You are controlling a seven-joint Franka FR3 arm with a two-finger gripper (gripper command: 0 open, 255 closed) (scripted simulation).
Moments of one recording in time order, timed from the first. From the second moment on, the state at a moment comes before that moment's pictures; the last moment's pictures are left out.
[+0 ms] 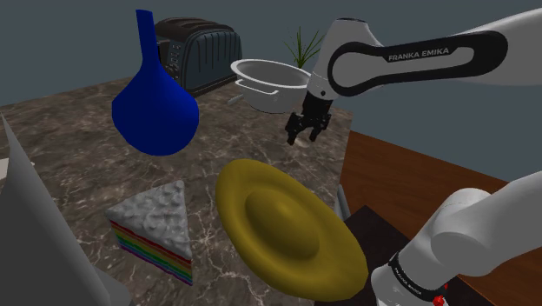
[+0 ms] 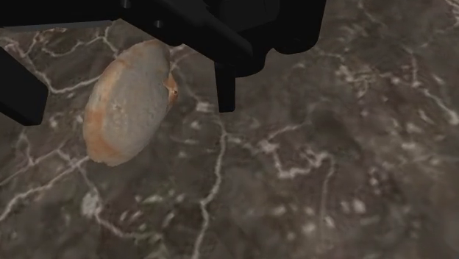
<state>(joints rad) 0.07 -0.40 0.12 -2.38 0.10 2.06 0.24</state>
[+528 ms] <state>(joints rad) 0.07 -0.40 0.11 -2.38 0.08 2.06 0.24</state>
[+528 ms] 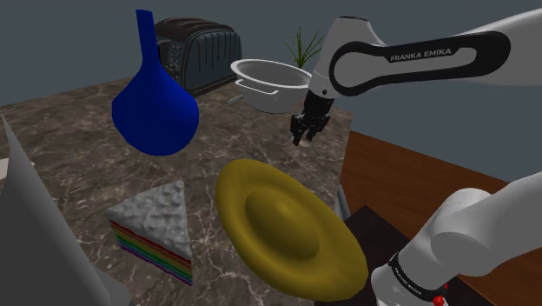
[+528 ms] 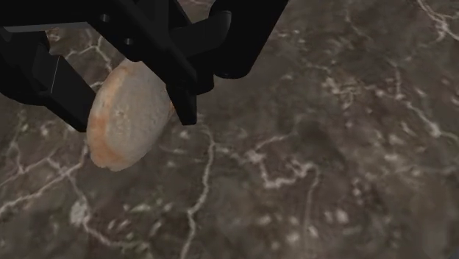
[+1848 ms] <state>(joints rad) 0.07 -0.42 0.11 -2.23 0.09 1.88 0.25</state>
